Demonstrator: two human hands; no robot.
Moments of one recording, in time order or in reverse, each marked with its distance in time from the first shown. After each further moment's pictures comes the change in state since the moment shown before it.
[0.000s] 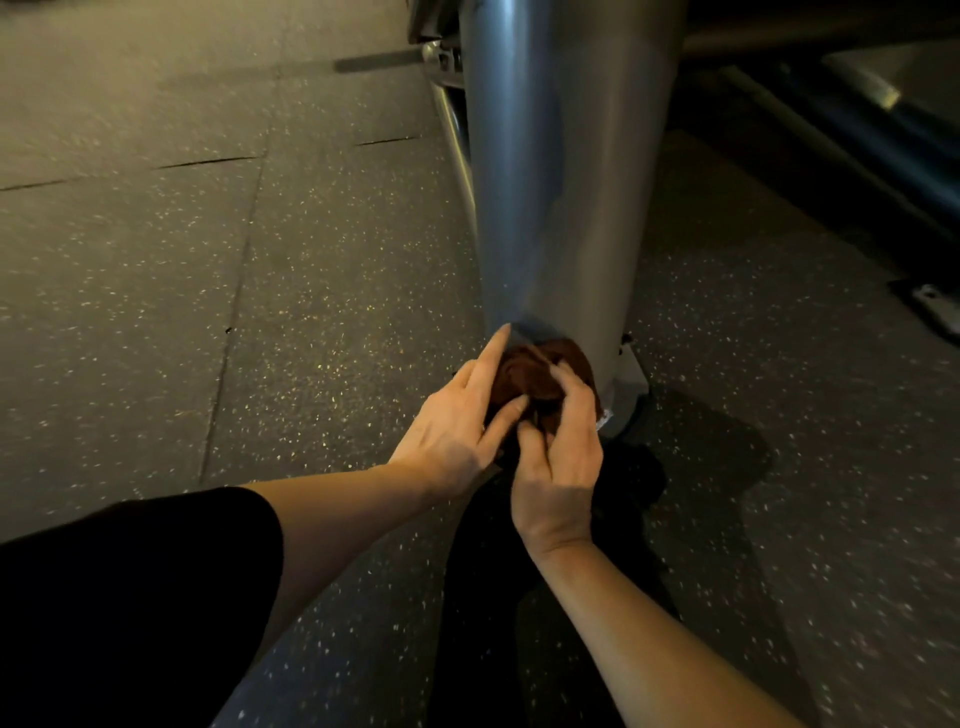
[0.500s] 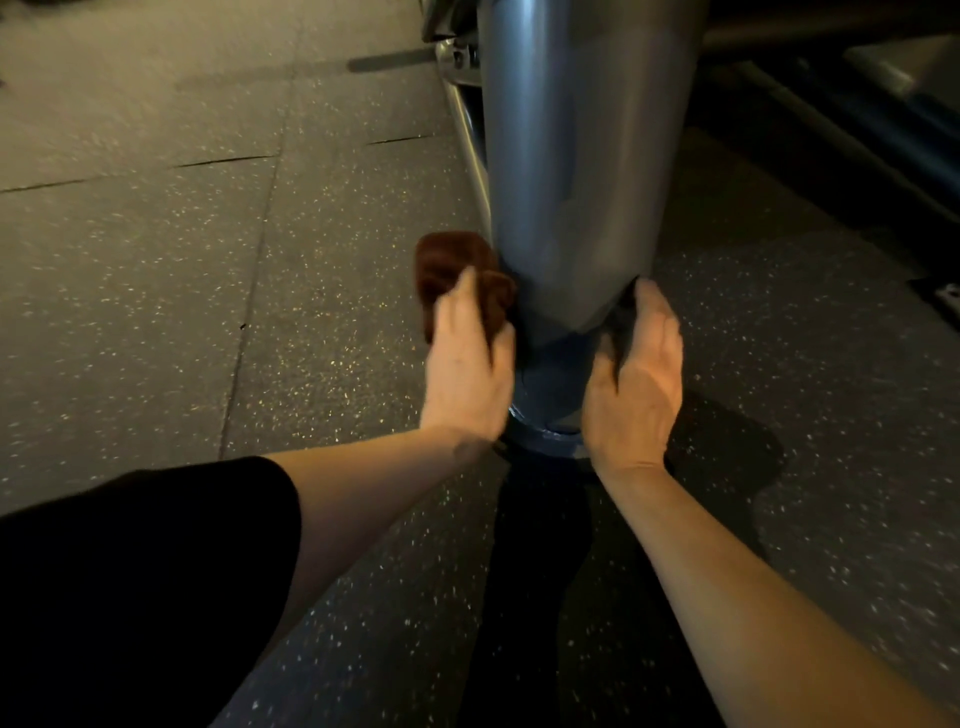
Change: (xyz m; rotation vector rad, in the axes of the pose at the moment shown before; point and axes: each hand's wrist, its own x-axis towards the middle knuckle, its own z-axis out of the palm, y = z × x) left_hand 0.028 0.023 -0.007 -0.130 0.486 -0.138; right_hand 0.064 -0.001 -0.023 -0.367 0.067 -0.053
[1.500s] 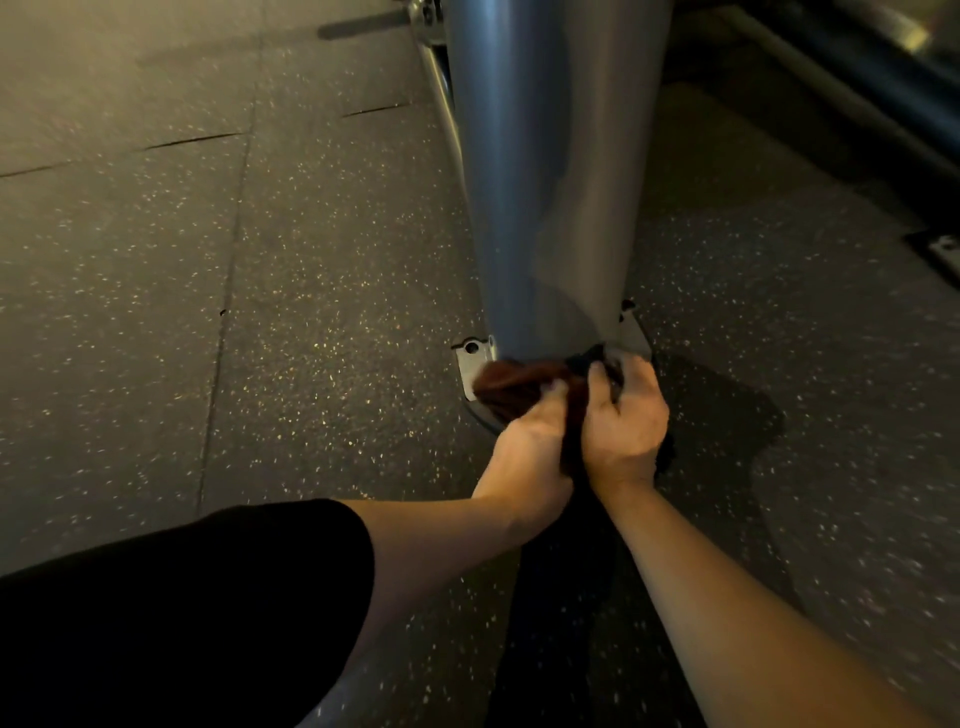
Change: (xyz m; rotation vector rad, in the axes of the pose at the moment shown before) left_hand -0.074 0.002 0.042 0.077 -0.647 -0.025; right_hand -0.036 0.039 0.003 0.095 -0.134 0.333
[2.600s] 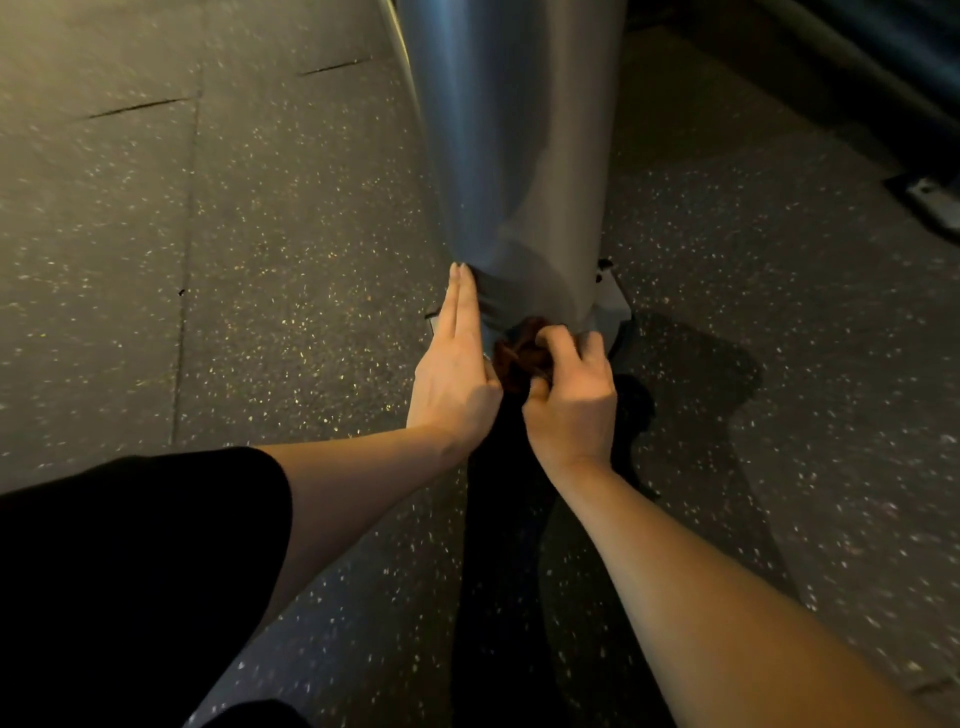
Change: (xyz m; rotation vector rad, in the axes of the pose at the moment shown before) left_hand 0.011 -0.010 -0.038 0.037 0.266 -0.079; right_hand -0.023 0.008 0.015 -0.261 -0.054 -0.201
